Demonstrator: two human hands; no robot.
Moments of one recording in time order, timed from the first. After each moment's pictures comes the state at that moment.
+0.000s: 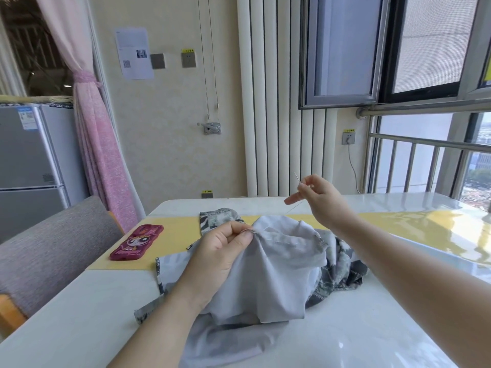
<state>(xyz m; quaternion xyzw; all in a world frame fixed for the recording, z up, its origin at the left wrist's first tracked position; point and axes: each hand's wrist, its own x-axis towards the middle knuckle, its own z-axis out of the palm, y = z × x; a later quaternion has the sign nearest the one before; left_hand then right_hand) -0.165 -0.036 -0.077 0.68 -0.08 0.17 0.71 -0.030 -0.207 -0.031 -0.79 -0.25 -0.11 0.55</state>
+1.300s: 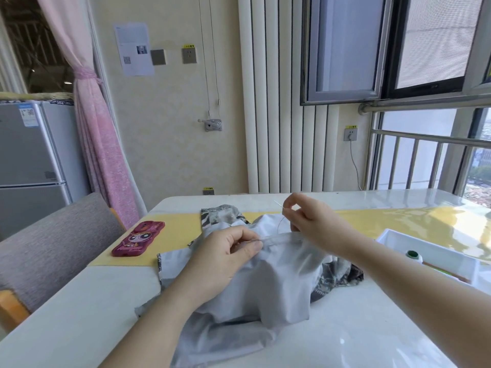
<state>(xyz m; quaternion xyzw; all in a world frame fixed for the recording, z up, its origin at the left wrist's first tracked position) -0.168 -0.032 -0.075 0.84 -0.09 0.19 0.50 -0.066 -0.209 -0.046 -0.84 -0.37 -0.09 0.38</state>
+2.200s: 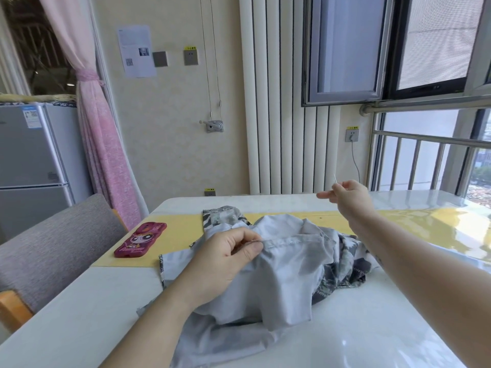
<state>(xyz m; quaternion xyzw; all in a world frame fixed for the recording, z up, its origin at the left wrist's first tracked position) -0.172 -0.031 -0.072 0.83 -0.12 0.17 0.52 0.000 -0.233 -0.038 -0.78 -0.04 -0.13 0.61</state>
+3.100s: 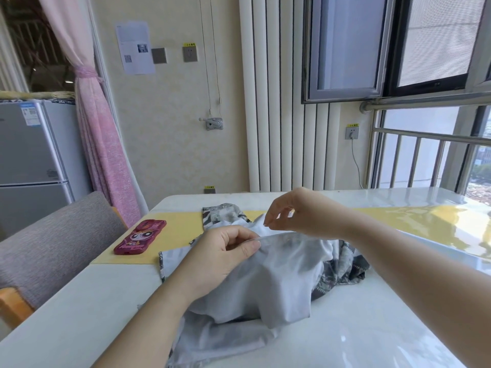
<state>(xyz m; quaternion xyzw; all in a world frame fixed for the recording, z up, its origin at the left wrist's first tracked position) -0.169 -0.025 -0.075 0.81 -0.09 0.16 0.56 -0.084 -0.201 -0.010 -0.86 -0.44 -0.03 0.27</state>
